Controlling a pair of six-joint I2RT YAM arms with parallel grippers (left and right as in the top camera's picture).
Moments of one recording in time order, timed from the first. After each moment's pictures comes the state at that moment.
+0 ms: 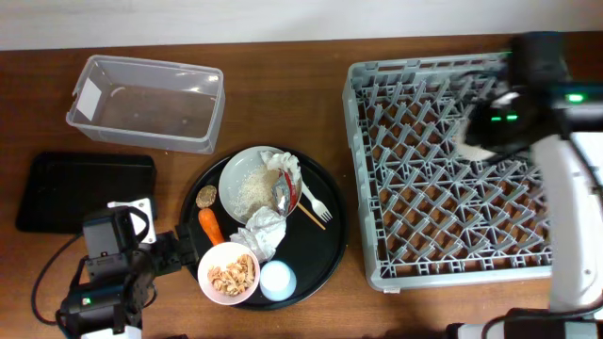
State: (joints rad) left arm 0.18 0.81 0.75 -0.96 0.08 -0.08; right arm -0.08 1.58 1.79 -1.41 0.09 0.29
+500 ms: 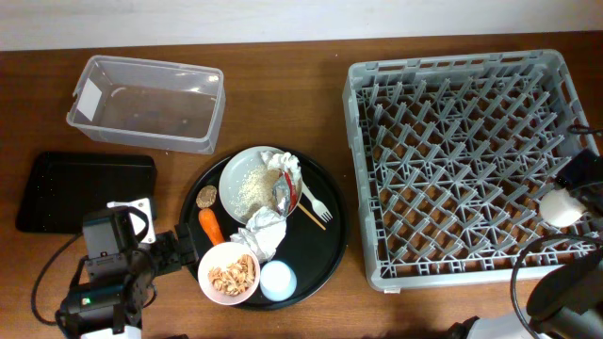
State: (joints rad) left arm 0.18 0.81 0.75 -0.95 0.08 -0.08; right arm -0.65 1.71 1.57 -1.30 0.09 0.28
